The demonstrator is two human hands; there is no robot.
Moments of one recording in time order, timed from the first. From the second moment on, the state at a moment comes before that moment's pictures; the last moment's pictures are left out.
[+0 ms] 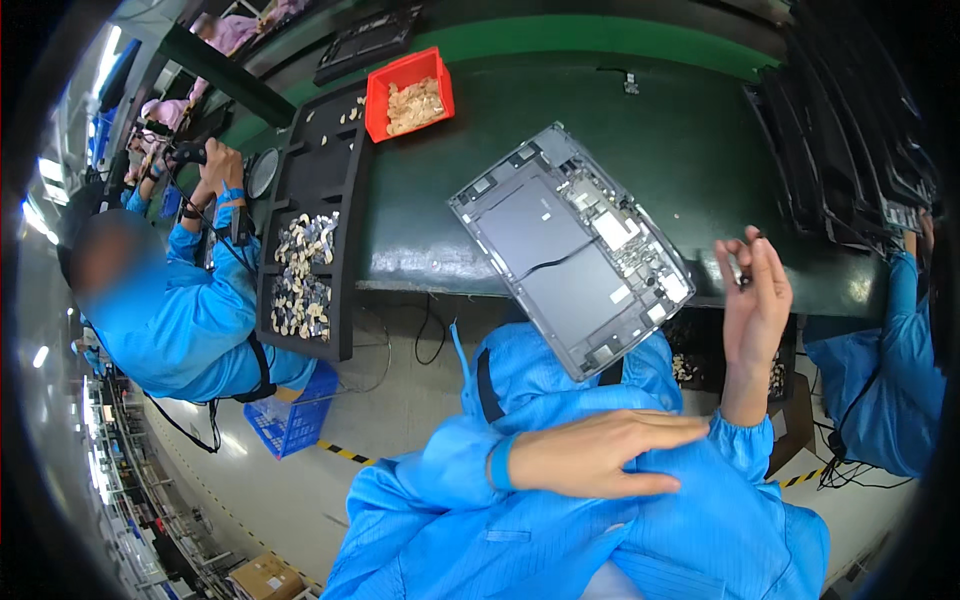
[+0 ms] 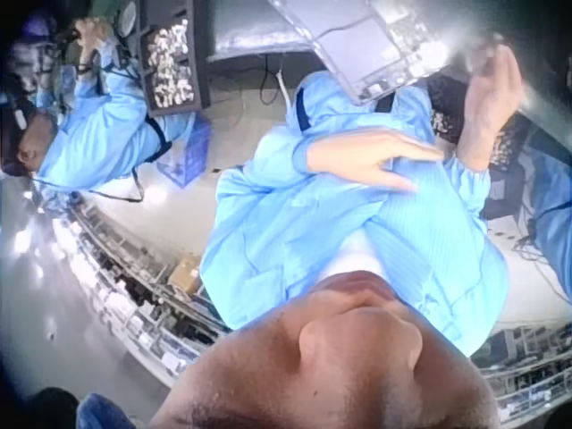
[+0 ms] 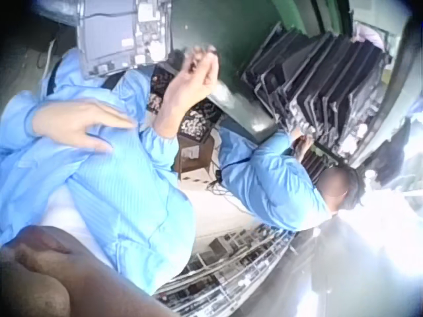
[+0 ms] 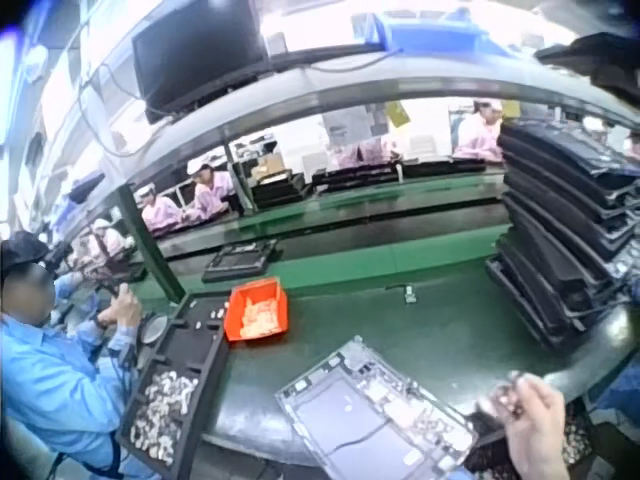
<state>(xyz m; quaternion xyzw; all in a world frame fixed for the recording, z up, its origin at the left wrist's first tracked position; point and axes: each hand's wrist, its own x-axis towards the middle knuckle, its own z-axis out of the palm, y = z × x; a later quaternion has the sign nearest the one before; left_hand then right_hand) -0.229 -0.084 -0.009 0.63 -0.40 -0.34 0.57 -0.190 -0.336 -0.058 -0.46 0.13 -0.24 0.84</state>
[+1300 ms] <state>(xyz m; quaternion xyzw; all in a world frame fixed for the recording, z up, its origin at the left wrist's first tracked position) 0.023 -0.135 -0.018 0.79 -0.57 0.04 0.22 -0.086 -0.328 -0.011 -0.76 0.21 -0.10 0.61</state>
